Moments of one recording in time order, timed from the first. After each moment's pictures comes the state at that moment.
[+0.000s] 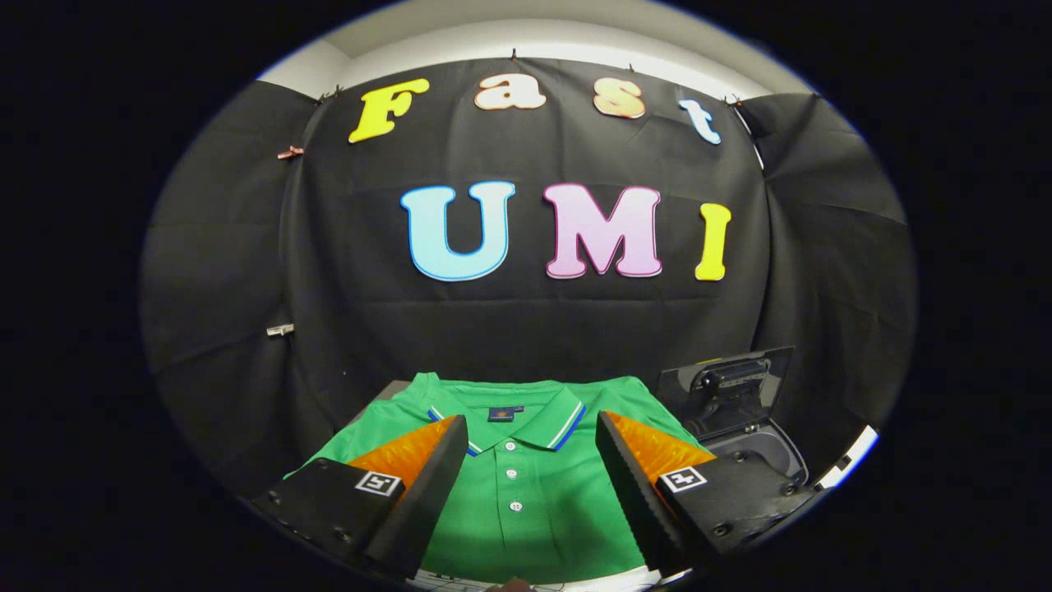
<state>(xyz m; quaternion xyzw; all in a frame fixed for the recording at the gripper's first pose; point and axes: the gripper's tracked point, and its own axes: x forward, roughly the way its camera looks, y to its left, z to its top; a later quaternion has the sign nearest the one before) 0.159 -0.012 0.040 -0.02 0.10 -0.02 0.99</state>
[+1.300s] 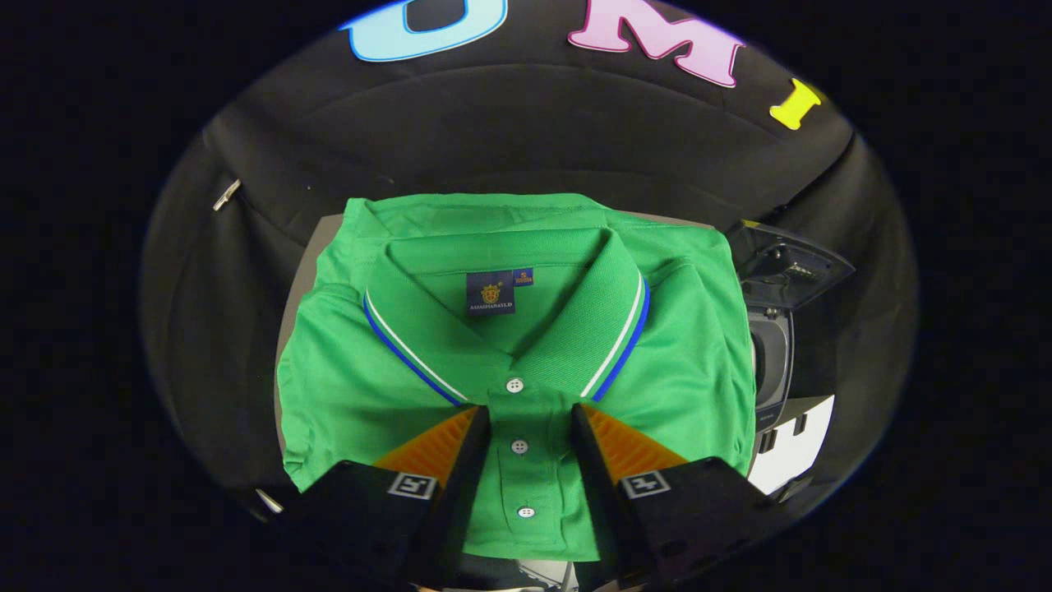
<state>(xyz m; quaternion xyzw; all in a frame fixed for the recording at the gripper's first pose) 0.196 -0.028 -0.061 -0.03 0.57 -0.04 0.82</state>
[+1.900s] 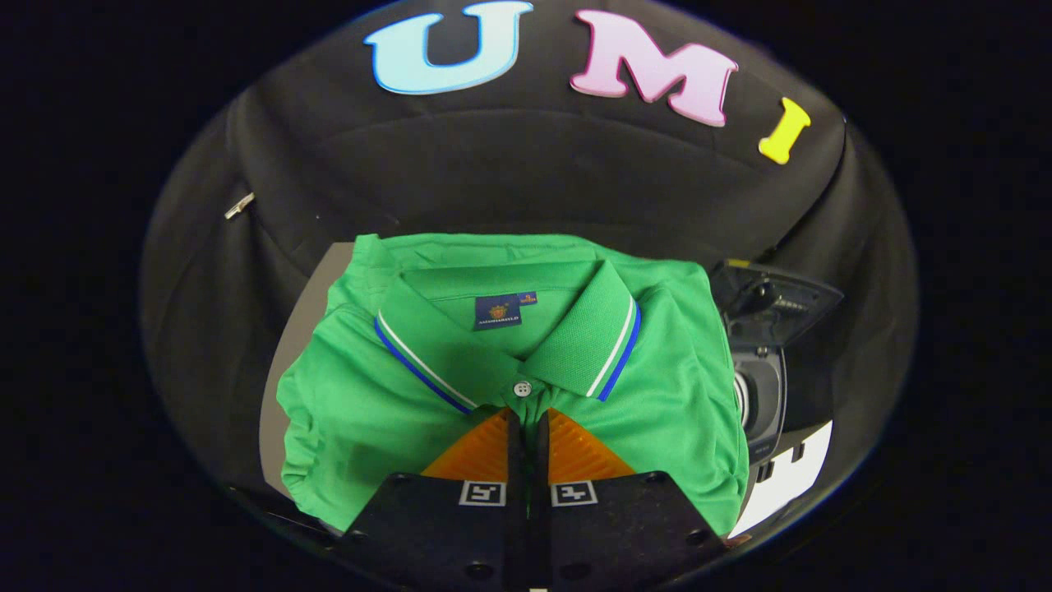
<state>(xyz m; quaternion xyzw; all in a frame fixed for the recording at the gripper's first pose) 0.206 -0.037 -0.059 -0.07 0.43 -0.02 0.90</state>
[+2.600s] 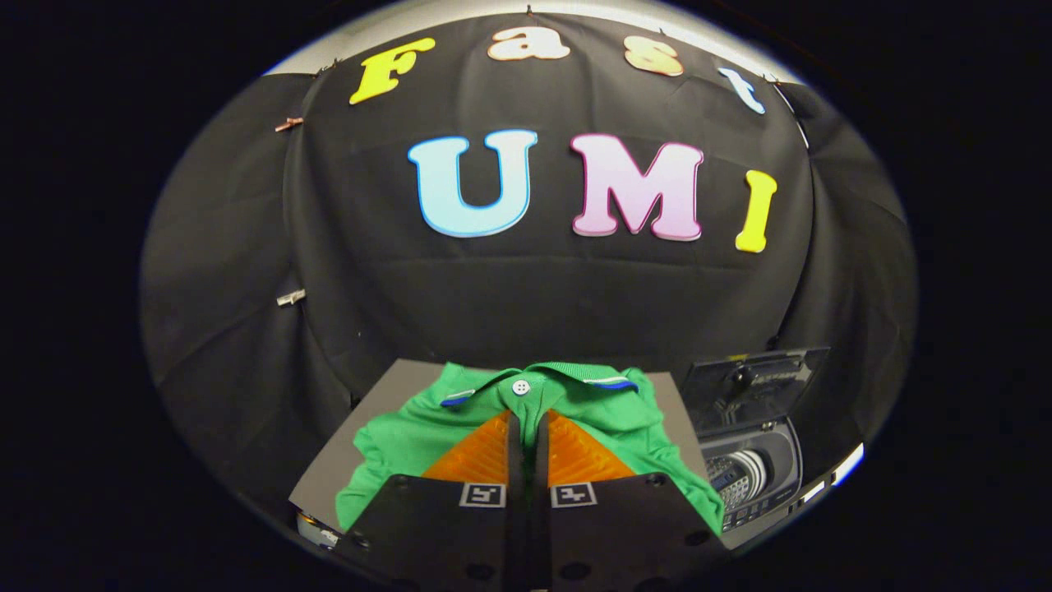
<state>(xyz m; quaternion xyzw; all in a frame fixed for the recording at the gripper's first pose) 0.200 -0.028 0.058 -0.03 0.18 0.03 0.98</state>
